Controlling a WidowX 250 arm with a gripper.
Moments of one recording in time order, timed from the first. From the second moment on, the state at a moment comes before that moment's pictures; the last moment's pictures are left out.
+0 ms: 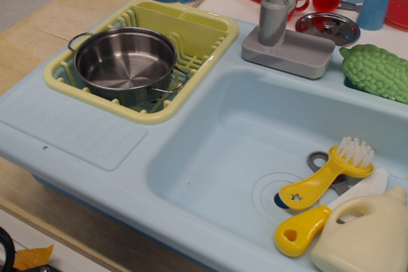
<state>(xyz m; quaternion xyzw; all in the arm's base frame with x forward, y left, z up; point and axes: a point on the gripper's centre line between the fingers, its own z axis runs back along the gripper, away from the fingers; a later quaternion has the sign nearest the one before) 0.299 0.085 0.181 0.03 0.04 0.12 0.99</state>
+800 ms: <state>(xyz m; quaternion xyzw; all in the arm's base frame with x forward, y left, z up) 0.261 0.095 0.148 -0.04 0.06 0.17 0.98</state>
